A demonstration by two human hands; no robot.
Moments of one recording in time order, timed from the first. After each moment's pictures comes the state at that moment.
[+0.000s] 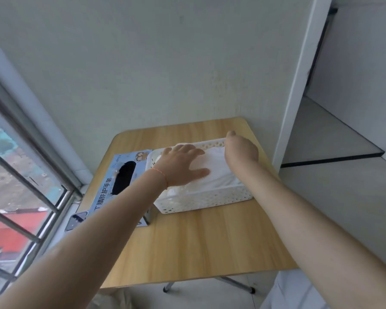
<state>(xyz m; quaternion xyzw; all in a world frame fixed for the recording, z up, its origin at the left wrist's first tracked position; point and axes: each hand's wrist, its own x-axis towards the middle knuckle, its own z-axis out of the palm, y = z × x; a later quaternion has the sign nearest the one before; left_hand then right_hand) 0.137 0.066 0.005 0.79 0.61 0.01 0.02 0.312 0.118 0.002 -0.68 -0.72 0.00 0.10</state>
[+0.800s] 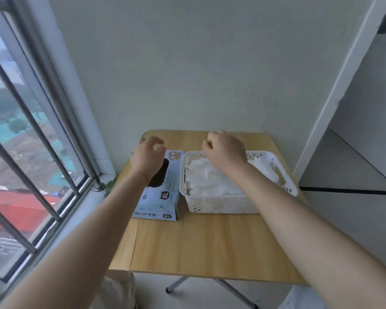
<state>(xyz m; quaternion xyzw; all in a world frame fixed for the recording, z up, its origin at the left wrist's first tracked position) 0.012 0.025 0.015 0.48 0.75 0.42 0.13 0.213 0.078 0.046 -0.48 -0.84 -0.01 0.24</state>
